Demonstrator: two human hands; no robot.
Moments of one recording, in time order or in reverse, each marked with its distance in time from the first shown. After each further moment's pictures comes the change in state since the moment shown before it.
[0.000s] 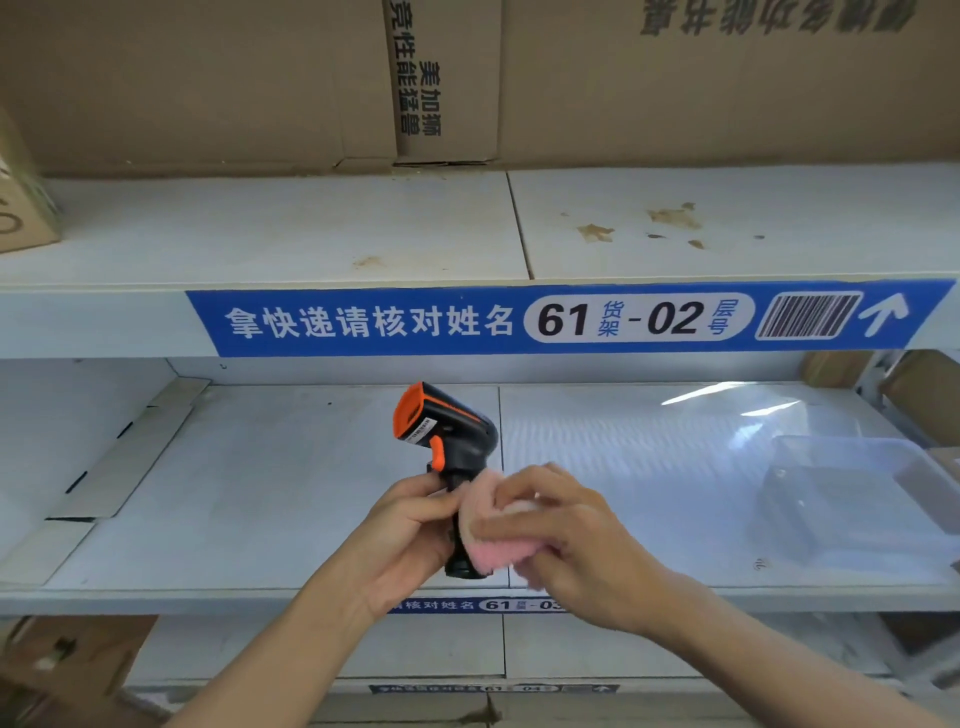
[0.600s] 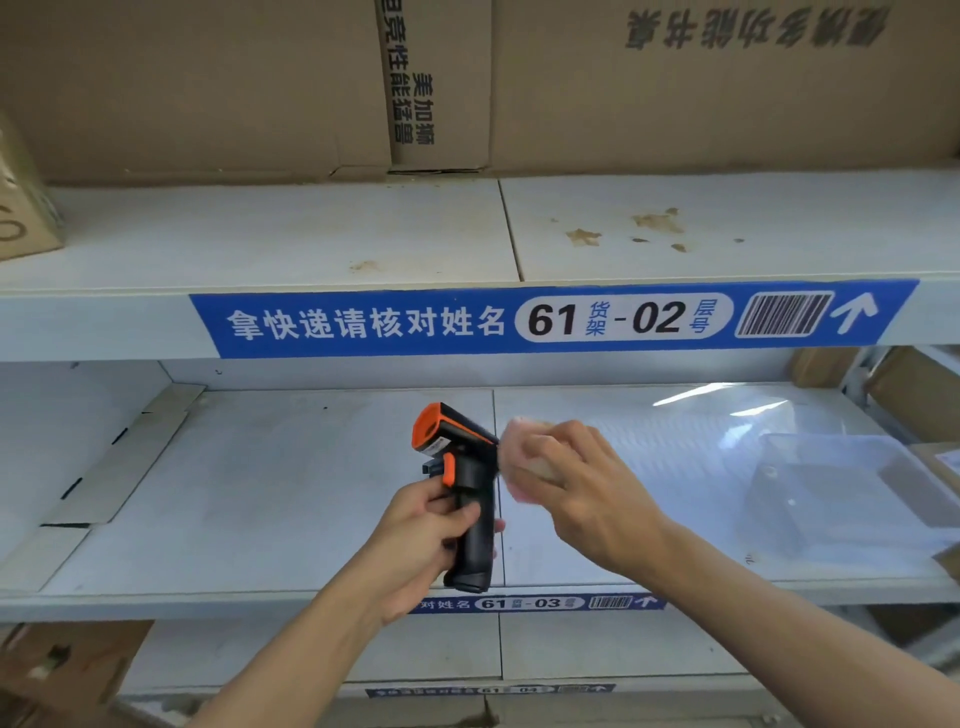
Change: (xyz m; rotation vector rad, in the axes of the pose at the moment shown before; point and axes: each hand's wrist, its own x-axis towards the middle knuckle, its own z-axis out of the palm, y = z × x) left_hand -0.005 -0.011 0.008 0.307 0.148 0.034; right_hand 0.009 0.041 -0.009 -0.666 0.172 -0.228
